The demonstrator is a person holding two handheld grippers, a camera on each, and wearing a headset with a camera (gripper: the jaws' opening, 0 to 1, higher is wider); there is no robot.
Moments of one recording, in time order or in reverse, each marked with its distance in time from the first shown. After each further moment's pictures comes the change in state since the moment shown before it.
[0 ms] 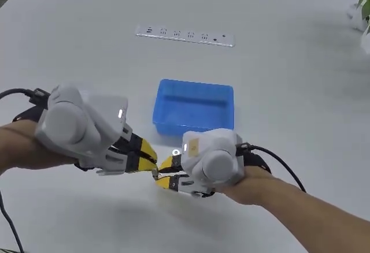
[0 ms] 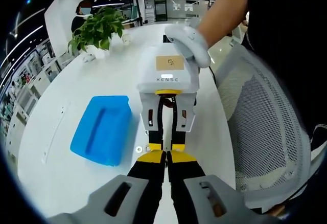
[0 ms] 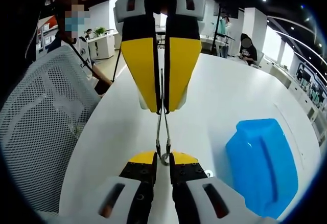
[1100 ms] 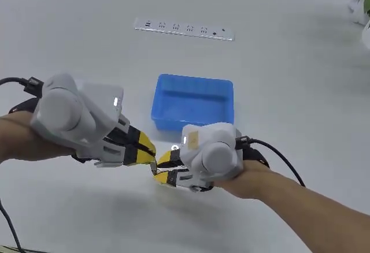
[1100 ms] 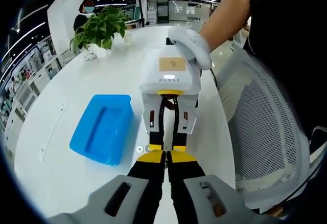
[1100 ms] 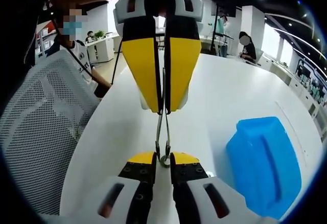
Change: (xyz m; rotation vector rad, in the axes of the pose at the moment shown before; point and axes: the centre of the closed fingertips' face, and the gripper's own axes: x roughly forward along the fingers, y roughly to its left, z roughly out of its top) left arm -0.001 0.005 -0.001 -0.029 -0.019 -0.011; right arm 0.004 -0.002 0.003 0.026 -0.015 0.009
